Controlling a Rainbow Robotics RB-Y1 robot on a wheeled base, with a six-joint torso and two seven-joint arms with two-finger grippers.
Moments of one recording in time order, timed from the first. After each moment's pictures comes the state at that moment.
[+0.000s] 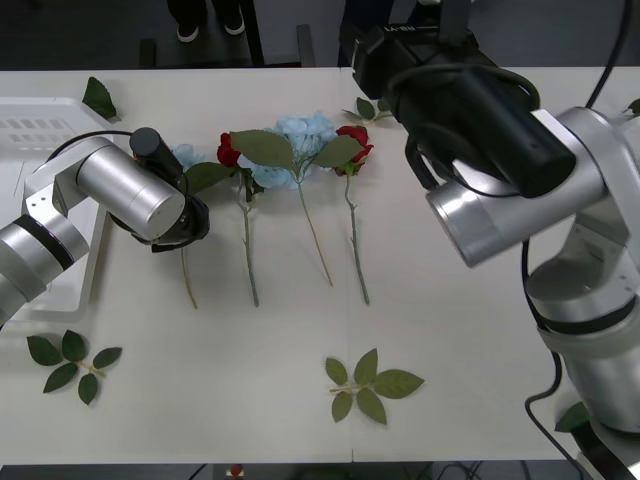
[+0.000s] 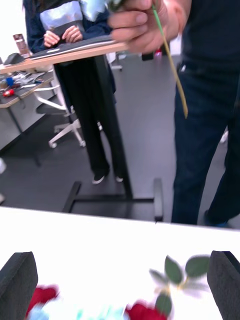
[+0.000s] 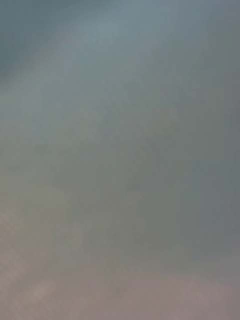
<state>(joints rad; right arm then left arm) -0.47 -0.33 0.36 -2.13 0.10 0.89 0.96 -0.73 0.64 -0.67 -1.25 0.59 1.13 -0.82</state>
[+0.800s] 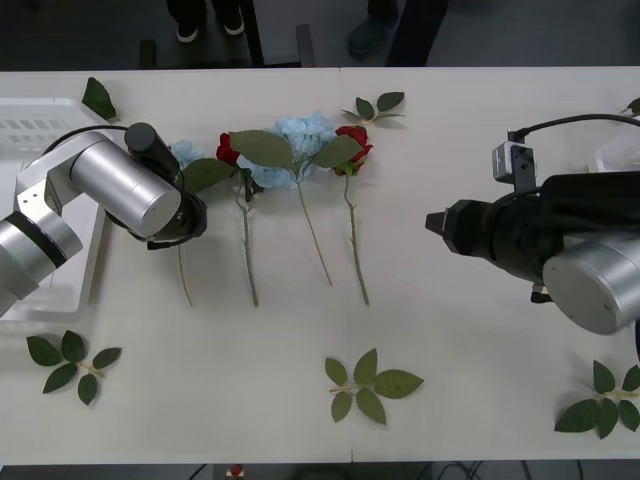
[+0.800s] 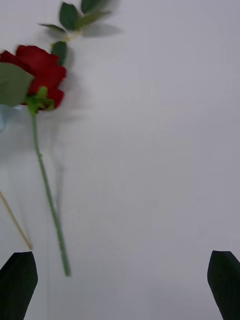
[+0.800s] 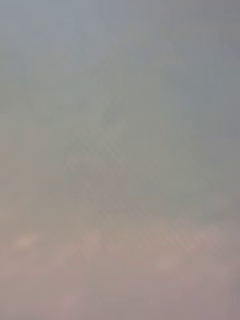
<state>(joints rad) -0.19 -0.51 0.19 -2.17 -0.41 1.37 0.96 -0.73 0.67 -0.67 -1.30 0.61 1.16 -0.83</state>
